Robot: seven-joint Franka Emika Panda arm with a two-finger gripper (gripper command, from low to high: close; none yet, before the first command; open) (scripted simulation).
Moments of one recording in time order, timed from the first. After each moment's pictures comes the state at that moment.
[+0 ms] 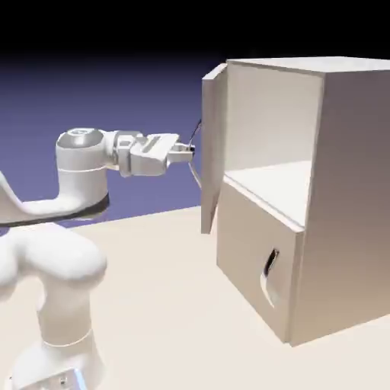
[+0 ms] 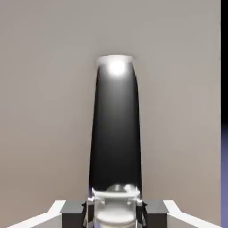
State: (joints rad) arm 0.55 -1.42 0.09 -3.06 -1.52 2.02 2.44
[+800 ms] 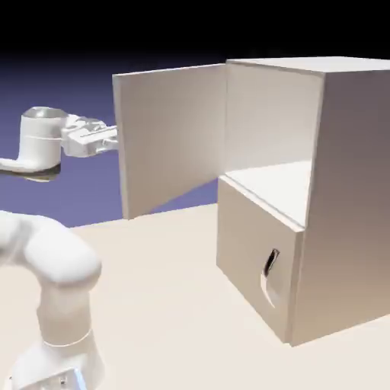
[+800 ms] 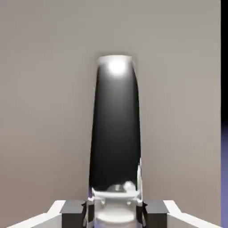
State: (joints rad) arm 0.25 -0.91 0.96 -2.53 -0.78 1.31 2.61
